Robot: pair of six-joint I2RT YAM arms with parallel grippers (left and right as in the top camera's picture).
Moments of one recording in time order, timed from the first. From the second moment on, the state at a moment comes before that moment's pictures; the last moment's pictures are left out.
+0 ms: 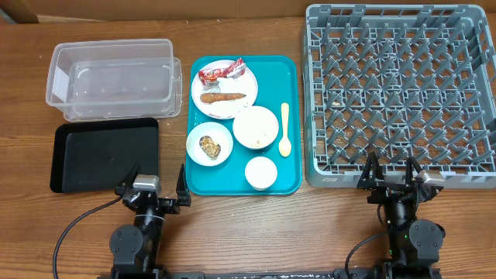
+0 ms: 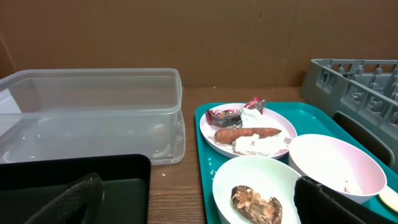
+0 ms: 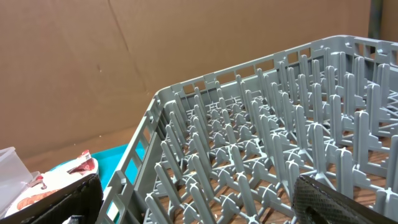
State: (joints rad) left arm -0.01 0.02 0.01 -0.07 0.08 -0.04; right arm -0.04 0.01 0.02 -0.03 -0.02 0.31
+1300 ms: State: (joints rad) left arm -0.01 0.02 0.01 -0.07 0.04 -0.04; right arm -0.04 0.01 0.02 -0.04 -0.02 0.31
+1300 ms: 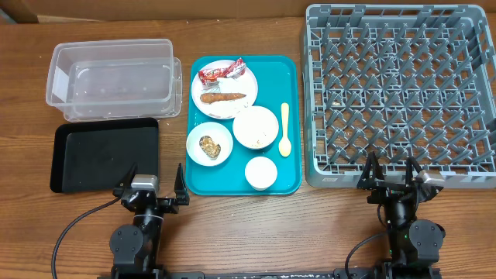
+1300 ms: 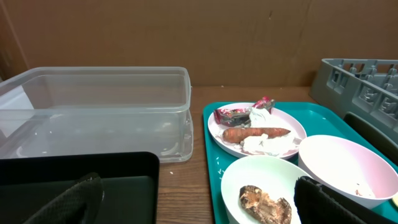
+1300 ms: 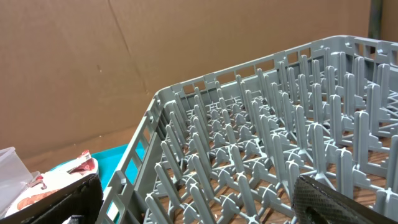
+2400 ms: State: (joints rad) left arm -0.01 0.68 0.83 -0.41 0.25 0.08; right arm -0.04 0.20 0.59 -0.24 -0.15 0.24
